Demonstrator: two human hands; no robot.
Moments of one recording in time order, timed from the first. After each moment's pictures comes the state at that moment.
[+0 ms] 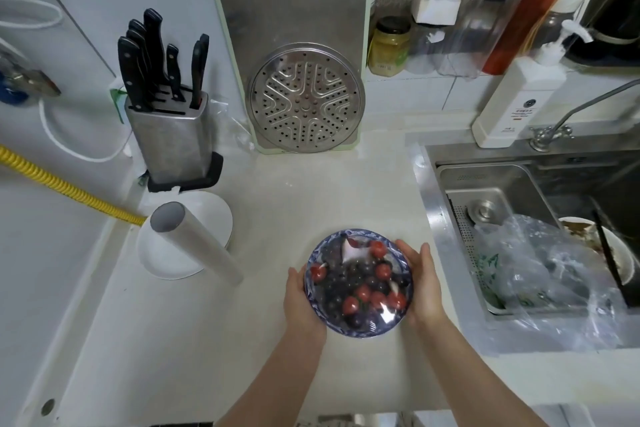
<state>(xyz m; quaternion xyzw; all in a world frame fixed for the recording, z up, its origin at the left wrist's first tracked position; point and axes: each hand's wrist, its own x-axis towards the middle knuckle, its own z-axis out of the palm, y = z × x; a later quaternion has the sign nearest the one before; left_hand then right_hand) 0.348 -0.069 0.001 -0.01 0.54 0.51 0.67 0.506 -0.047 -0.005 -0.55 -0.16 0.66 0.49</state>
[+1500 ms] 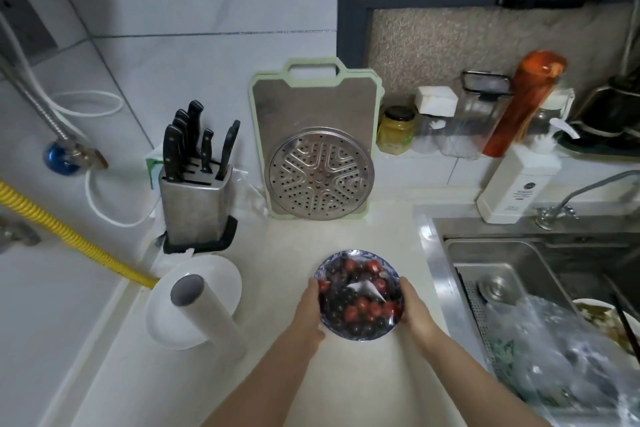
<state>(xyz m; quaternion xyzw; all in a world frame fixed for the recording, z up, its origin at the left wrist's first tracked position) 0.326 0.021 0.026 0.21 0.52 0.39 0.73 0.501 0.037 0.010 -0.61 -0.36 0.62 0.35</state>
